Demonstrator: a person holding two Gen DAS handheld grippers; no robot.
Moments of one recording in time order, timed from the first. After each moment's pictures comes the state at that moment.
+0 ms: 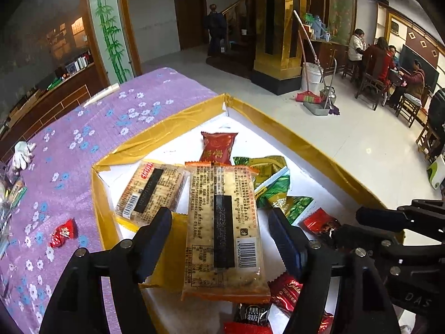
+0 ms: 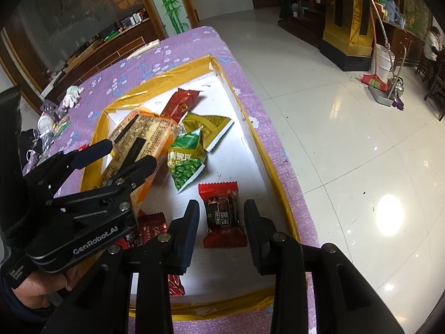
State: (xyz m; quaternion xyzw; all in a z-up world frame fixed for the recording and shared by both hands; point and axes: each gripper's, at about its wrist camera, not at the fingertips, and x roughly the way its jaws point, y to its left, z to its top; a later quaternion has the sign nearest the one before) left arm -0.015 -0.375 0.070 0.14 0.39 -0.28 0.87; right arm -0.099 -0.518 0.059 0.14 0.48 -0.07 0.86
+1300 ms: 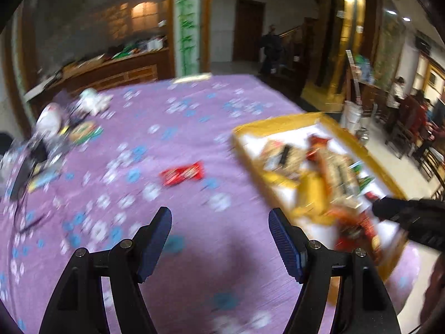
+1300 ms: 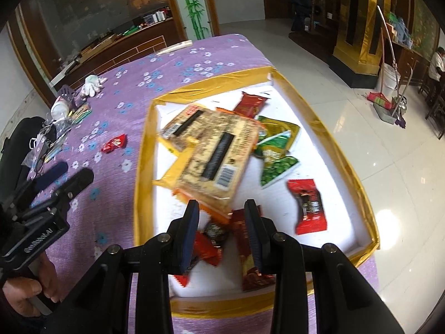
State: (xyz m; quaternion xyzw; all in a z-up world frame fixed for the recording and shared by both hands) left arm -0.037 -0.183 0.075 0.04 0.39 -0.17 0.91; right arm -0.092 -0.406 0.084 0.10 0.47 -0.05 0.88
